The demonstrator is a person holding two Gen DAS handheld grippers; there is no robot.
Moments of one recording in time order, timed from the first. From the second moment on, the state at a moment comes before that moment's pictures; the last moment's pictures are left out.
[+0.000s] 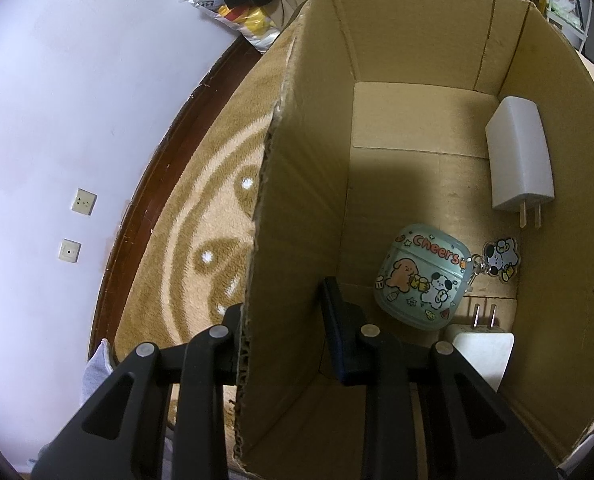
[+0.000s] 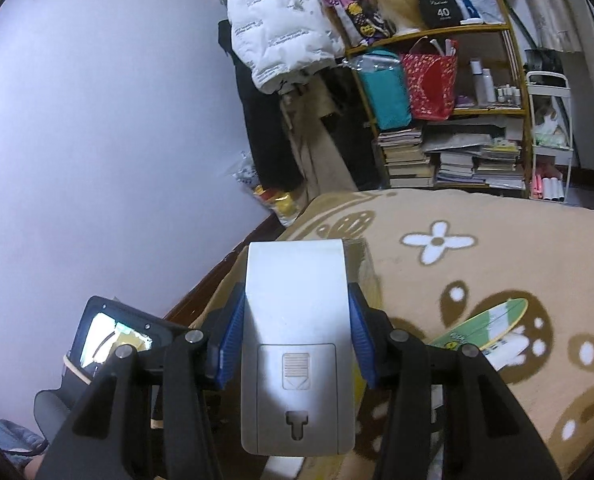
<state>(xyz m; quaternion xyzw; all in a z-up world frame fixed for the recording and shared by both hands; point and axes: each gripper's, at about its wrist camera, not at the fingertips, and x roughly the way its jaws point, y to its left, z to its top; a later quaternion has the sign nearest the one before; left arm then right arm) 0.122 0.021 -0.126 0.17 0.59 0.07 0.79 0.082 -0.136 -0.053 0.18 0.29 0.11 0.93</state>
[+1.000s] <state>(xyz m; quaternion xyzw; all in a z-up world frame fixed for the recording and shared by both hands) 0.127 0.028 -0.122 0.14 0.60 0.07 0.79 0.081 -0.131 -0.075 0.22 0.31 0.13 0.92</state>
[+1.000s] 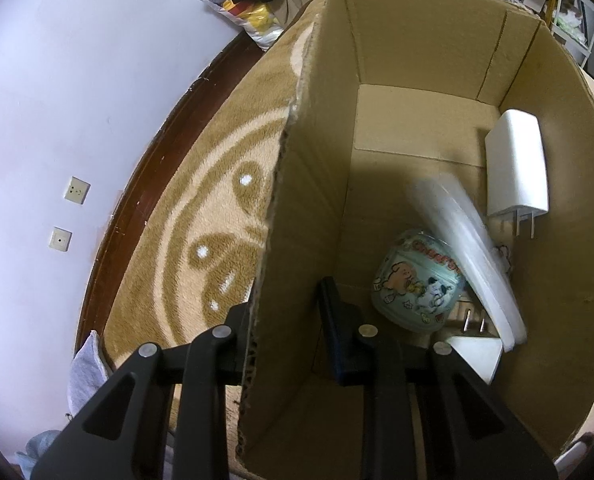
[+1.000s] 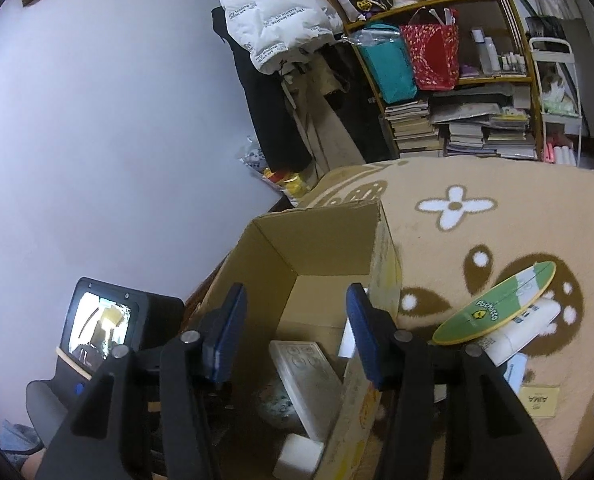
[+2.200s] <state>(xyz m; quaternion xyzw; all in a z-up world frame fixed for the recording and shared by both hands) 0.126 0.022 -0.125 0.15 0.60 0.07 0.79 0.044 -0.239 -0.142 0.25 0.41 -0.08 0.87</state>
